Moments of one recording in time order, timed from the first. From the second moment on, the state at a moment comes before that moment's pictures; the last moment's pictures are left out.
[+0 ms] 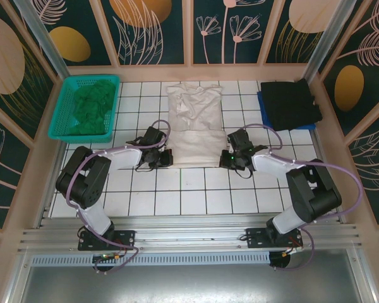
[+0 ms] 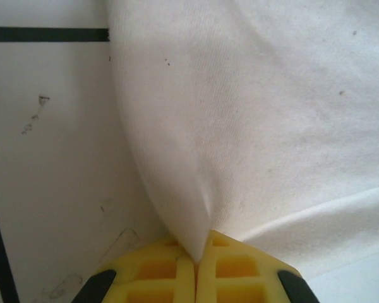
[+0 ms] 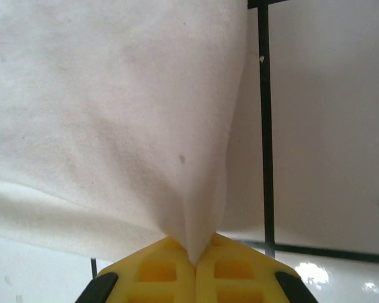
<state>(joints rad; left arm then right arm) -0.50 1.74 0.91 -0.25 0.26 -0.55 0.47 1.51 0.77 -0.32 -0.15 0.56</state>
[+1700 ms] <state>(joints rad) -0.50 1.51 0.68 -0.17 0.36 -0.61 0.63 1.41 0.61 -0.25 -0.13 0.75</state>
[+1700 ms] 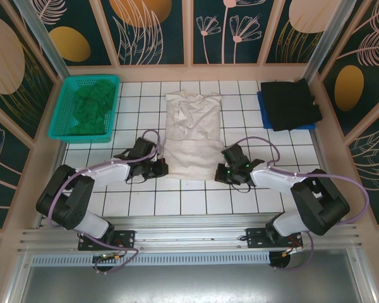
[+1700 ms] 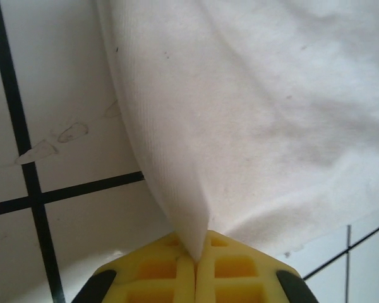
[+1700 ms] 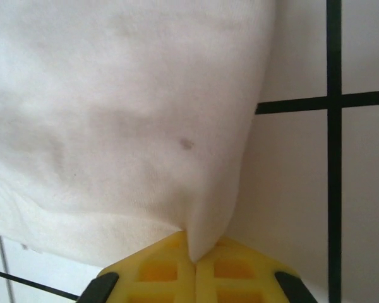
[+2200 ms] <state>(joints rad) -0.51 1.21 0.65 -0.28 0.36 -0.66 0.68 1.13 0.72 -0.42 -0.11 0.76</state>
